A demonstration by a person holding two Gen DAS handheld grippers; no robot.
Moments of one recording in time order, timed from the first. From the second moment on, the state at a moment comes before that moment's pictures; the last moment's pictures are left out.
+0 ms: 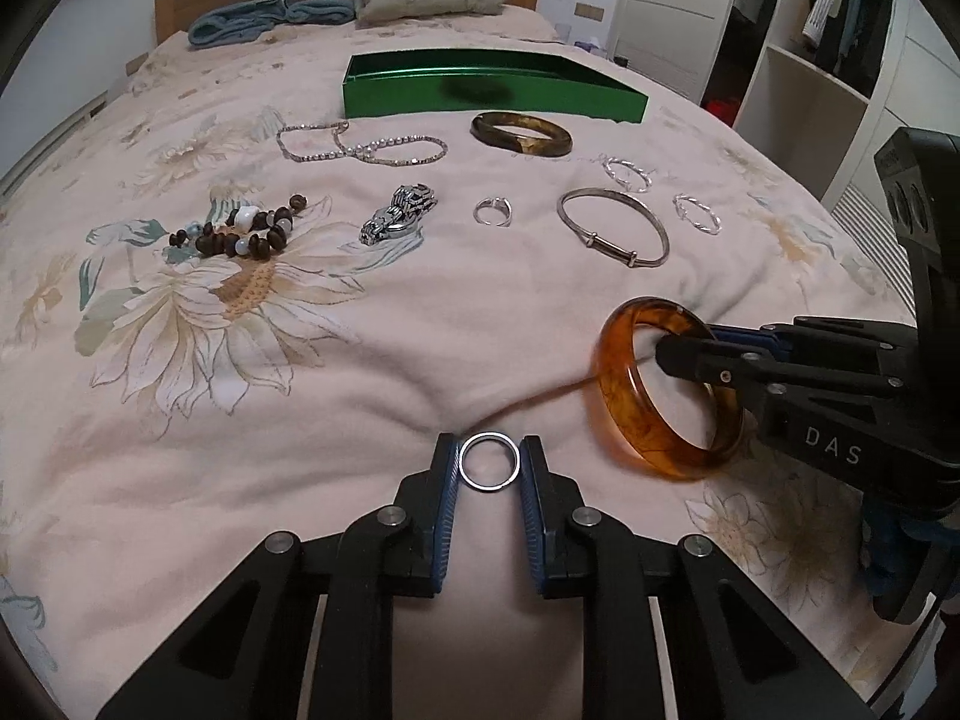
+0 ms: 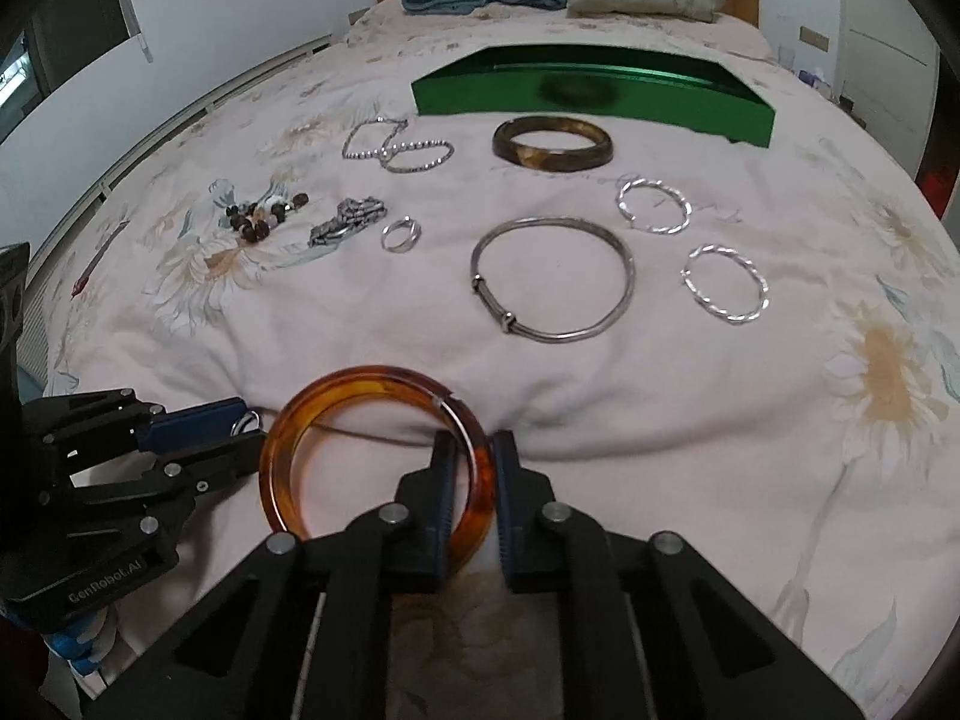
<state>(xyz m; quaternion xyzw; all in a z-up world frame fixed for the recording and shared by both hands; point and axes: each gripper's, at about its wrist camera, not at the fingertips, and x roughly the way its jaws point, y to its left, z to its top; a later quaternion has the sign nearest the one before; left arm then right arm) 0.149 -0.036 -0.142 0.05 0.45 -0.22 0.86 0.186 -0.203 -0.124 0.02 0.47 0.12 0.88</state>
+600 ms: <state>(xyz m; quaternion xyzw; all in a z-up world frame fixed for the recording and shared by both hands) 0.131 -0.025 -0.090 -0.01 0.41 -0.24 0.88 0.139 -0.230 -0.080 0.03 0.41 0.06 0.91</state>
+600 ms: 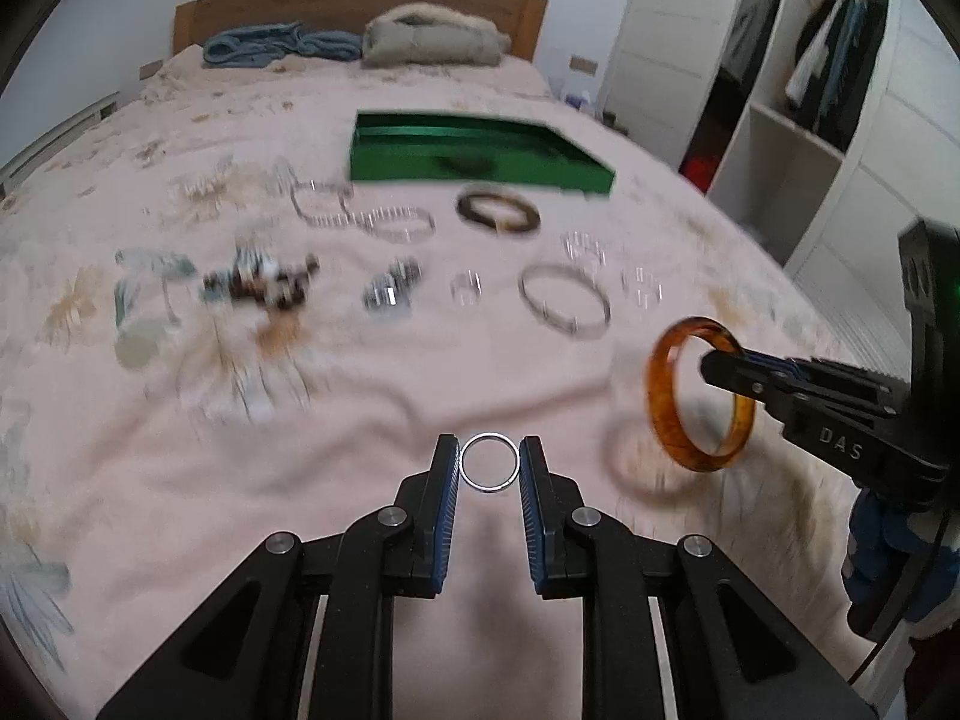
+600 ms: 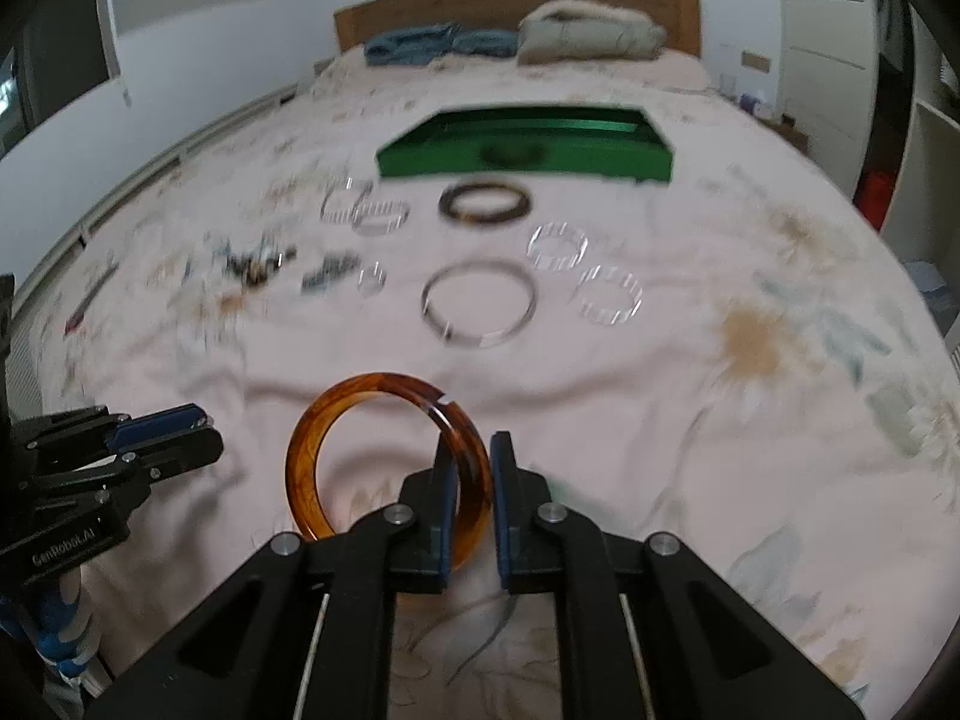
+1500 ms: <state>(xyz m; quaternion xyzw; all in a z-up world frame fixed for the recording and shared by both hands) 0.476 -0.117 -0.086 0.00 0.43 -0.16 0.89 0.467 -0.318 -0.067 0.08 0.41 -0.04 0.91</state>
